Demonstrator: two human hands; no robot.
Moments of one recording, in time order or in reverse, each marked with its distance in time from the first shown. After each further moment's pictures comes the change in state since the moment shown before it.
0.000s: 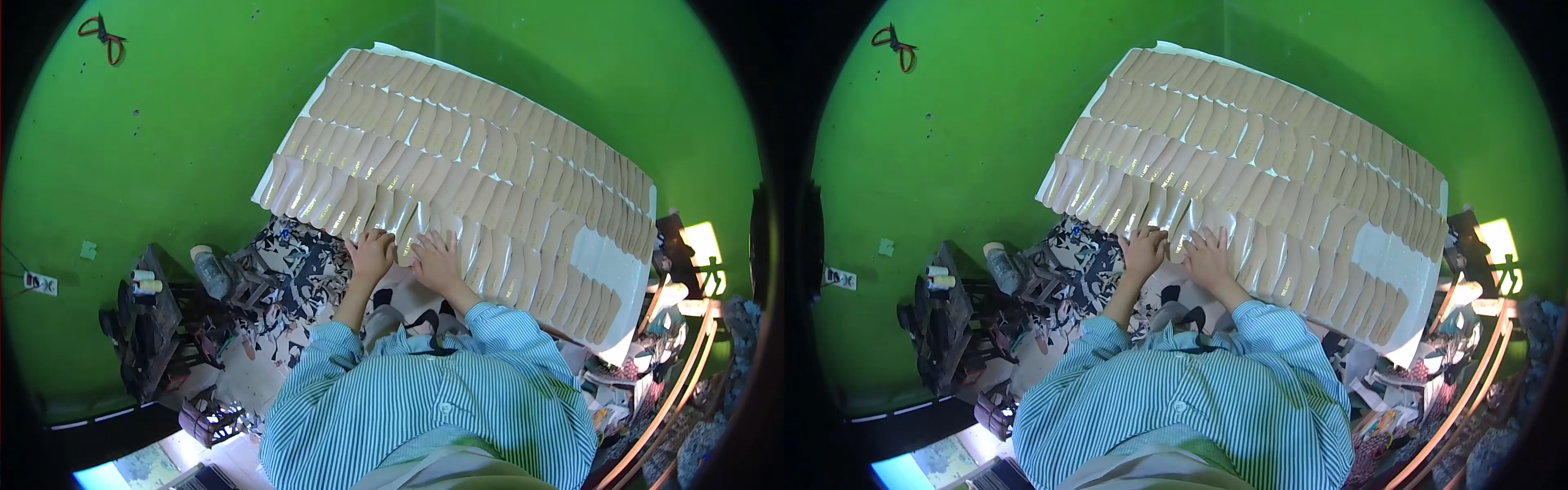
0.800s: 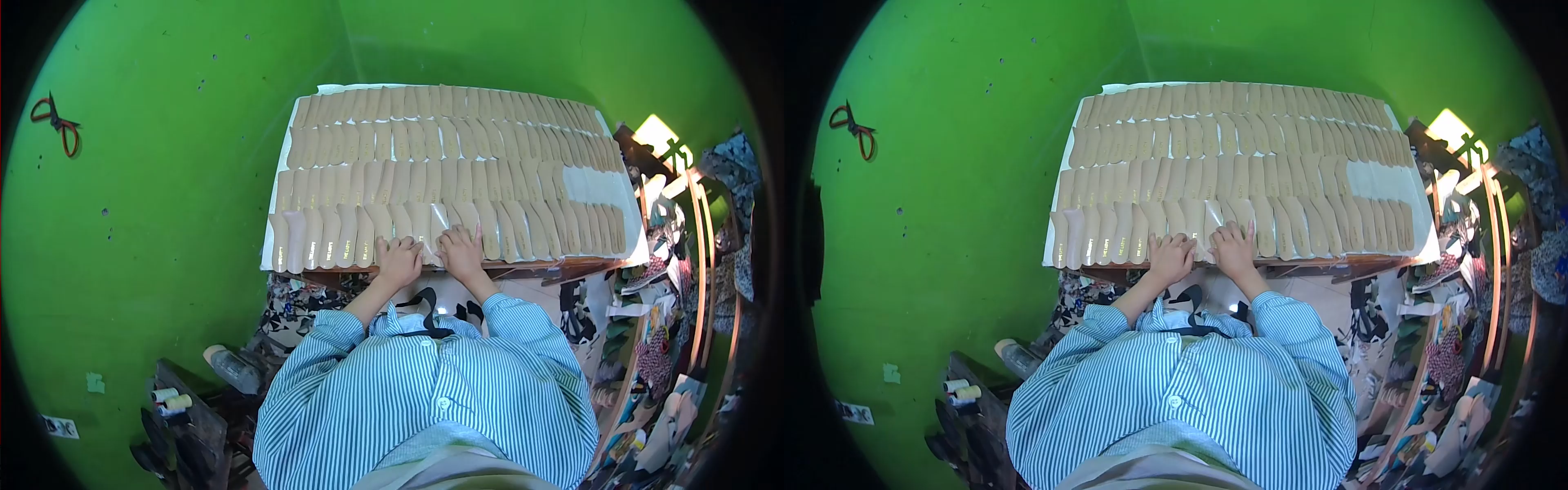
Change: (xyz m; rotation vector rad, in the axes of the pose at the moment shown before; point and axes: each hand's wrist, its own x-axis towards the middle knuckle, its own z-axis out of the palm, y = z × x) left_hand 0.036 -0.056 -0.020 0.004 -0.157 0.738; right_hand 0.014 -0.056 0.031 -0.227 0.286 0.402
